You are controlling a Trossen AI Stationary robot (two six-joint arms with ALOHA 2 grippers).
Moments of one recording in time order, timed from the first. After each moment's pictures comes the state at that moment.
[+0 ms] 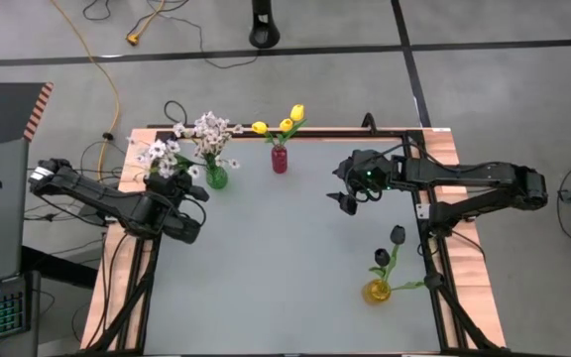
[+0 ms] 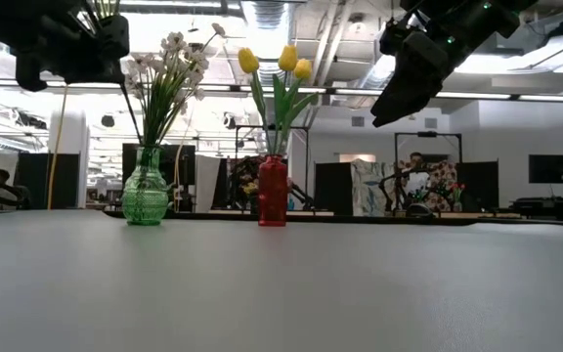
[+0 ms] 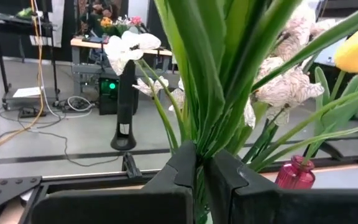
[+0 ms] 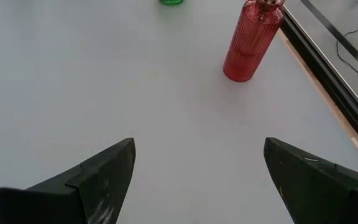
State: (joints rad) left arm -0.30 0.92 0.60 -0.99 -1.53 -1.50; right arm -0.22 1.16 0.83 -0.36 0.08 0.03
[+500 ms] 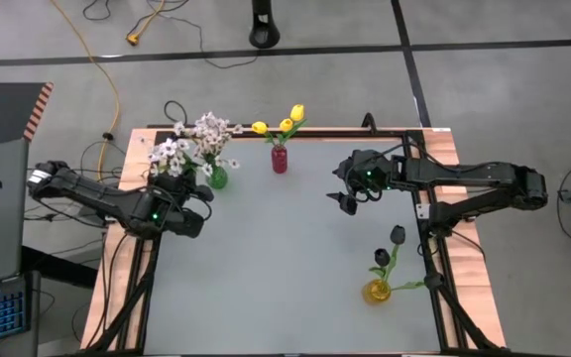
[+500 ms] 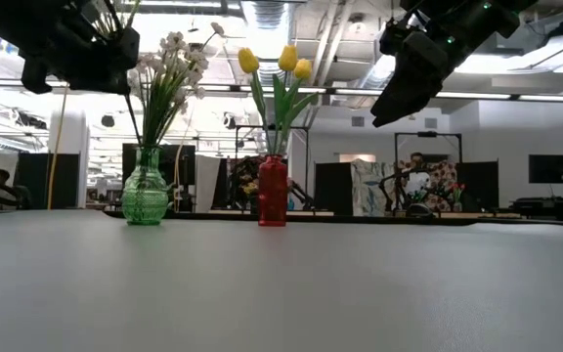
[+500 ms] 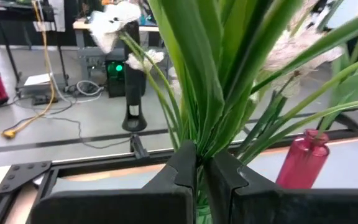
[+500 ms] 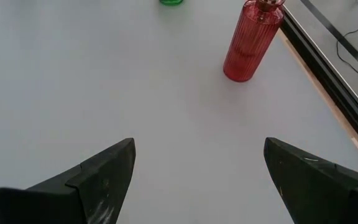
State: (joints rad) left arm -0.24 0.92 0.60 -0.85 -1.42 -1.30; right arm -0.22 1.16 0.83 -0.36 0.08 0.03
